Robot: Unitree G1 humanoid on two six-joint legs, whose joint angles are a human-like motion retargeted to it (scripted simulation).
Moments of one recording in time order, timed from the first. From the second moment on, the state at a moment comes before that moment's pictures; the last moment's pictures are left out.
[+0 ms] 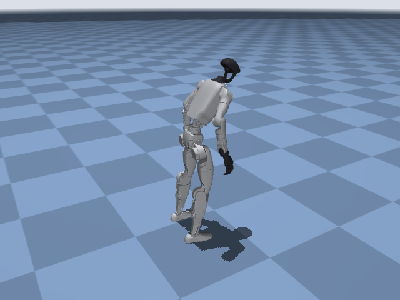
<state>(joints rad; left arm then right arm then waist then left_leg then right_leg) -0.04 0.44 -0.31 0.87 -0.02 -0.03 0.28 0.04 -0.44 0.29 0.71 0.05 0.03 -0.30 0.09 -0.06 0.45 -0.12 -0.02 0.07 0.09 -0.24 -0.02 -0.18 -0.16 -0.06 0.19 -0.22 0.14</state>
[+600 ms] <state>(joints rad) 0.44 0.50 -0.15 0.66 0.02 -0.05 0.26 0.31 -0.62 0.22 0.63 -0.09 0.05 -0.21 0.07 0.02 0.17 -0.07 0.02 0.04 0.09 0.25 -0.09 -0.12 -0.15 -0.08 0.24 0.16 0.08</state>
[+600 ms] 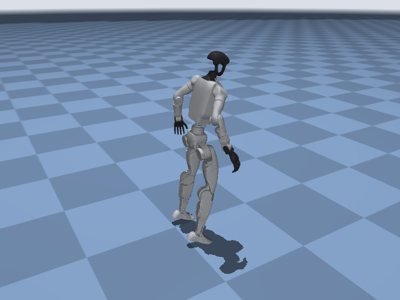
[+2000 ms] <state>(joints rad) -0.12 0.48 -0.33 0.92 0.03 -0.04 0.28 0.27 -0.47 0.28 0.75 0.03 0.03 -0.25 0.00 -0.06 0.27 -0.06 0.03 -0.03 0.07 -0.15 -0.06 -0.13 -0.15 -0.01 0.14 -0.12 0.21</state>
